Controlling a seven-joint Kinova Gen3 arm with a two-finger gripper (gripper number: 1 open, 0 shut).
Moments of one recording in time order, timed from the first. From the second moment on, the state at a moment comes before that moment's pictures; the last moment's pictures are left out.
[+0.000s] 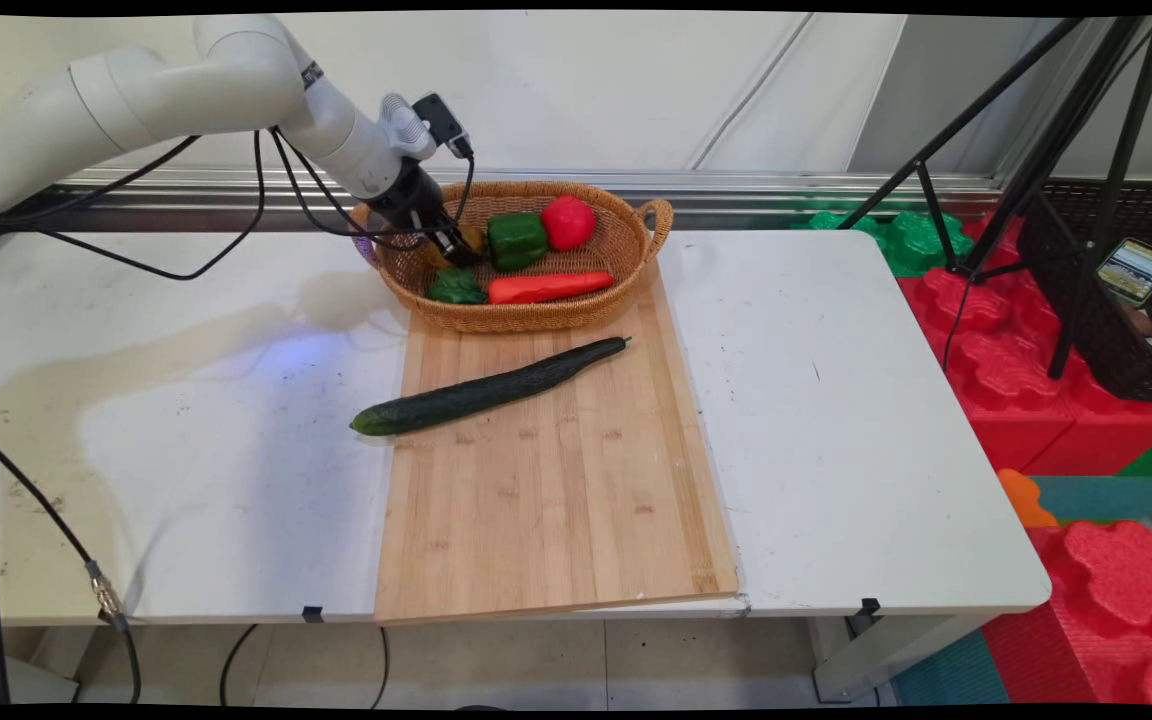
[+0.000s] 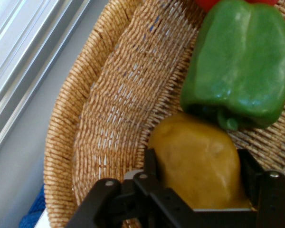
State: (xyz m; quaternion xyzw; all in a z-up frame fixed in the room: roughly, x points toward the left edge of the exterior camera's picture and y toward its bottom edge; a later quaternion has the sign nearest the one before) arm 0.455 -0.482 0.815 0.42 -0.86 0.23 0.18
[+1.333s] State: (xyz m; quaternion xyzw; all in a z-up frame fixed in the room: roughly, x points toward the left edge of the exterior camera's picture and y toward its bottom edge) arm 0.468 -0.445 0.901 0.39 -0.85 0.24 0.25
